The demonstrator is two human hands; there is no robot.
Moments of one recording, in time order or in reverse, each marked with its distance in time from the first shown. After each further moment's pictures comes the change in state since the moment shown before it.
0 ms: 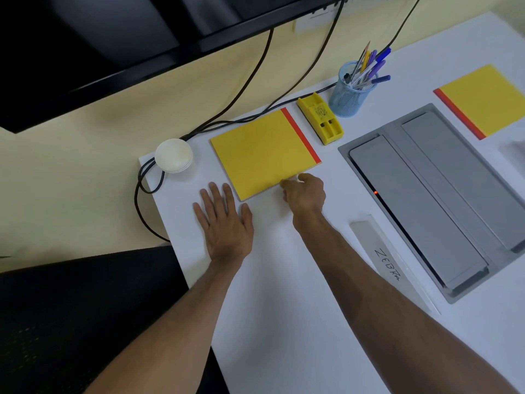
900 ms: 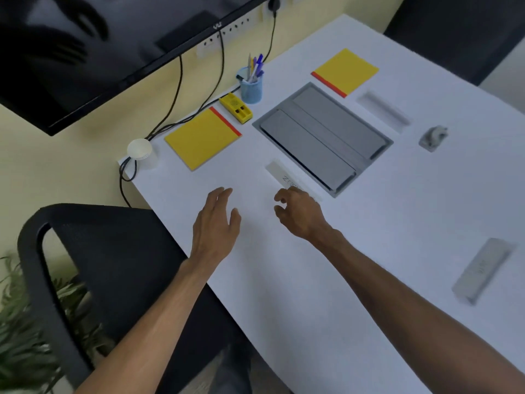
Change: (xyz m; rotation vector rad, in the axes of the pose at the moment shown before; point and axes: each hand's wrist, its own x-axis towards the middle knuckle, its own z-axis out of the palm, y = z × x) left_hand -0.215 0.079 -0.203 -0.430 -0.209 0.345; right_hand -0.213 0.090 -0.249 -0.809 -0.109 -0.579
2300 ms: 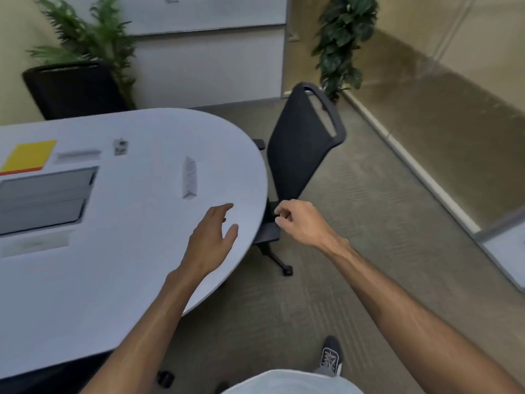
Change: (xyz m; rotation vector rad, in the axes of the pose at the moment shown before) left_hand -0.454 0.301 0.129 -0.104 -0.653 0.963; right_hand -0.726 0.151 -0.041 0.226 0.656 0.765
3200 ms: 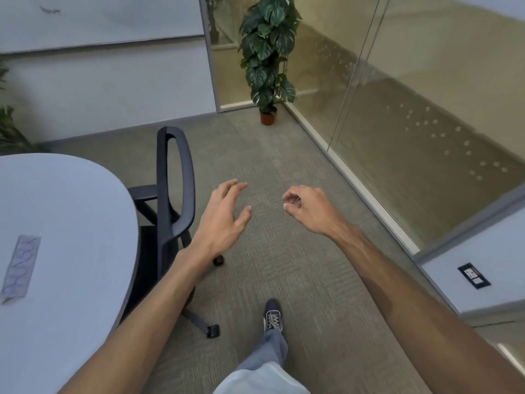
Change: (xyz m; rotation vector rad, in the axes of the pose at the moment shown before) left_hand 0.346 0.321 0.275 0.035 -0.078 0.265; right_hand 0.165 0.376 -0.312 -0.022 0.155 0.059
